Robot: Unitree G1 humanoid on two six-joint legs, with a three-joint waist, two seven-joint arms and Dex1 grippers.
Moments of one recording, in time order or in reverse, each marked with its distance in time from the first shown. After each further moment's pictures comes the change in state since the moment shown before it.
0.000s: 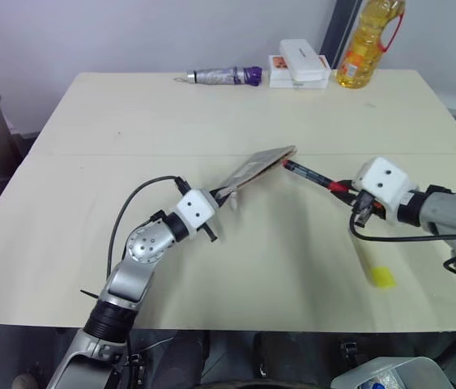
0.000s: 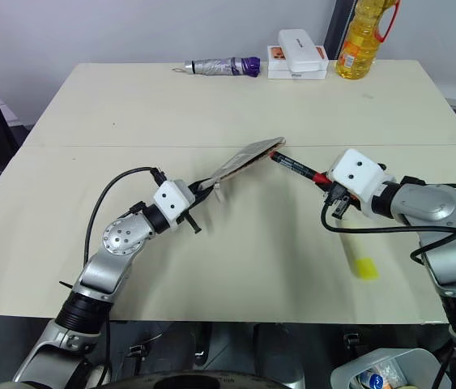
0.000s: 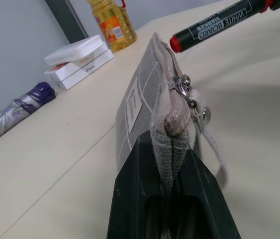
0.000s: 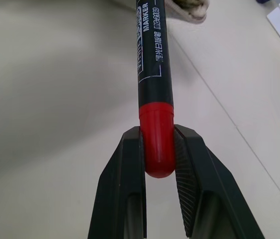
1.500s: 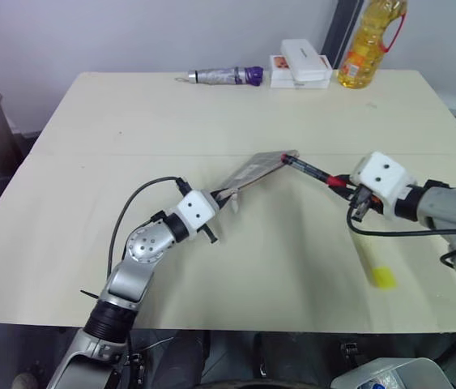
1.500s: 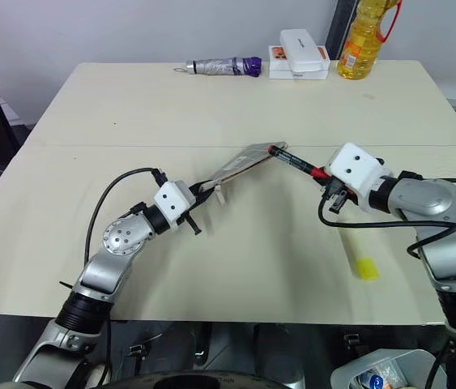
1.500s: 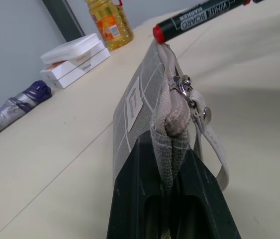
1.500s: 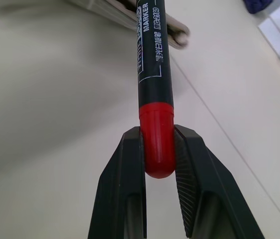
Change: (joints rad) left arm 0.001 0.000 -0.001 0.003 -0.006 0.001 -0.015; right arm -0.041 -0.008 -0.024 -0.001 0.016 0.033 0.001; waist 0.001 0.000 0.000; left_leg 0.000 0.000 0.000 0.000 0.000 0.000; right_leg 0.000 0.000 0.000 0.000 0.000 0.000
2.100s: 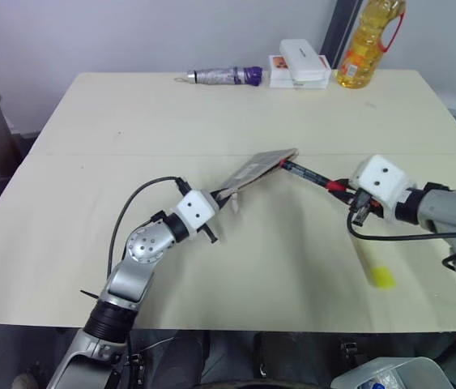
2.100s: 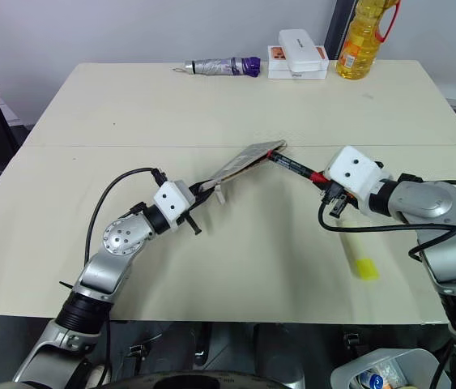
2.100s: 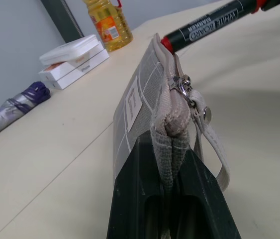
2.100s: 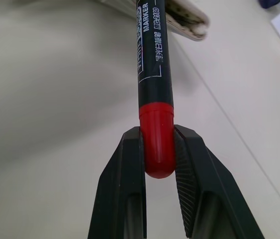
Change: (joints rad) left arm 0.000 0.001 0.000 0.000 -0.005 0.000 -0.002; right arm 0.014 0.001 0.051 -0.026 -0.005 0.007 0.008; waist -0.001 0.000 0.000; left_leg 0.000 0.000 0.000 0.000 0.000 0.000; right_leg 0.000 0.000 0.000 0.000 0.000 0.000
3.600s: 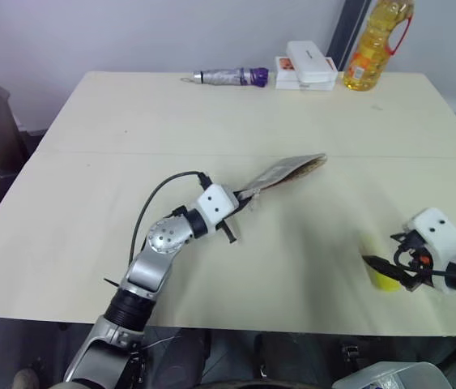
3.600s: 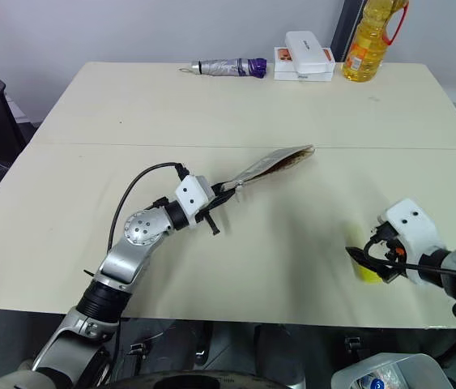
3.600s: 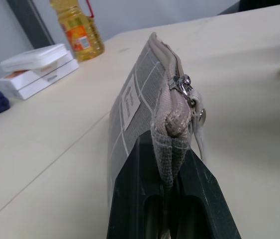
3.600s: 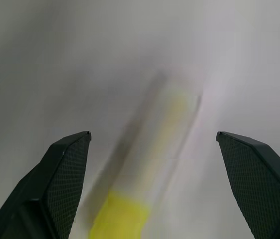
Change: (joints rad) left arm -0.092 -0.089 -0.071 0.088 -0.037 0.039 -0.098; right arm 0.535 0.154 -0.473 -0.275 0.074 0.533 0.030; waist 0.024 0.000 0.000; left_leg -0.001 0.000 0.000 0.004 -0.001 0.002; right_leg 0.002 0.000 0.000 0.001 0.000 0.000
